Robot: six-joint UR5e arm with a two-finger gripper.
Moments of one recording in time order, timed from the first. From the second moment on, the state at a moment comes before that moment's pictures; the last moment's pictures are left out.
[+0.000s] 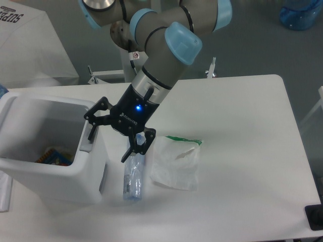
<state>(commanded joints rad) 2.43 -1.77 -1.66 -0.96 0.76 0.58</state>
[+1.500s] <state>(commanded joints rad) 2.62 -1.99 -1.43 -0.96 1.12 0.77</state>
